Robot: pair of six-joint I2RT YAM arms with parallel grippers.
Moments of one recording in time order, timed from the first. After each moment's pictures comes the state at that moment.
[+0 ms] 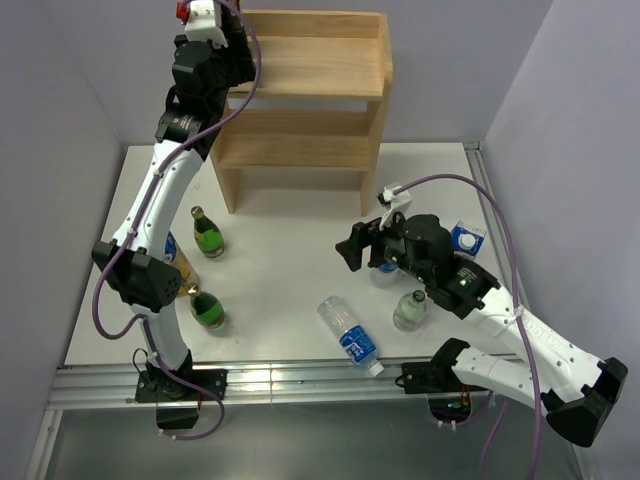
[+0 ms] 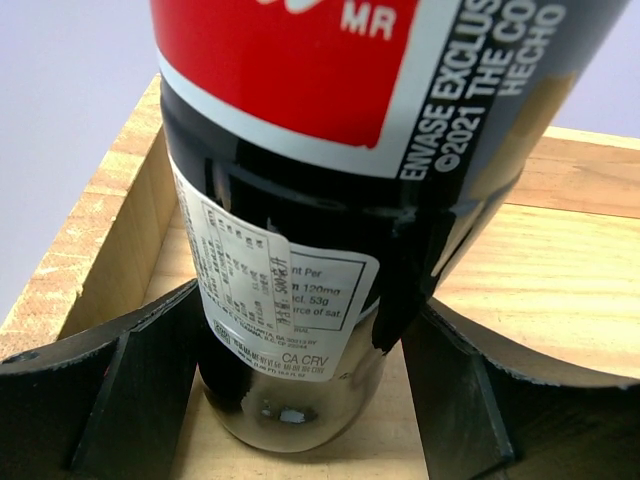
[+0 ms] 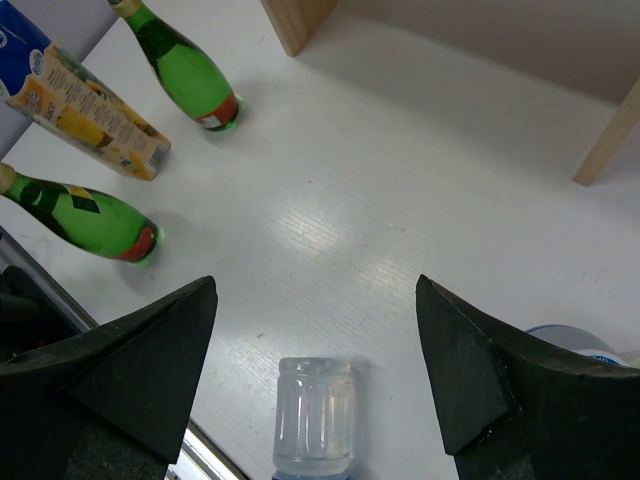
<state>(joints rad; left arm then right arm) -0.33 1.88 2.18 -0.20 -0.28 -0.16 0.73 0.87 0.87 -0.32 0.04 0.30</state>
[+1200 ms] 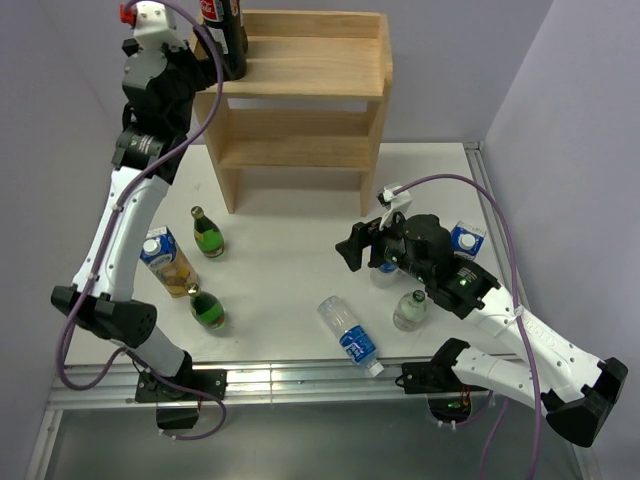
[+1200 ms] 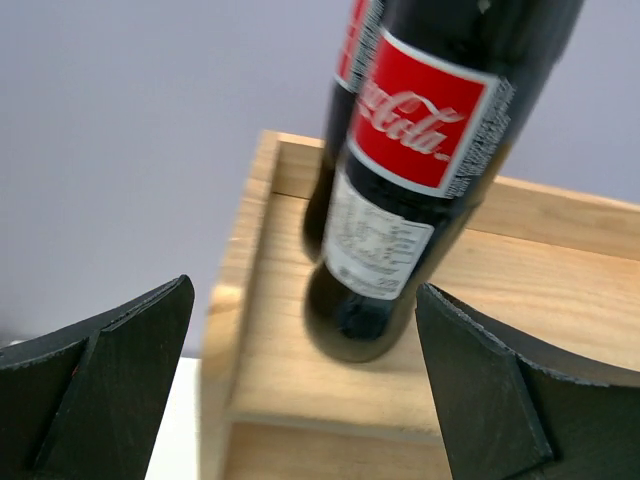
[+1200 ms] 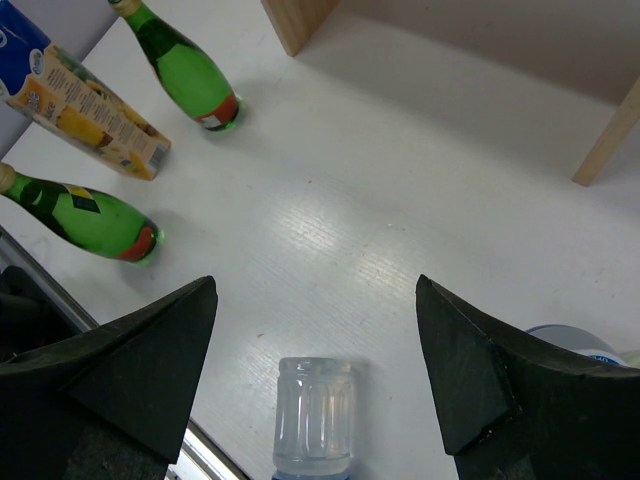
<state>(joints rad) -0.32 1.63 2.01 -0.21 -0.30 -0.17 0.73 0.87 0.87 -0.32 0.03 0.30</state>
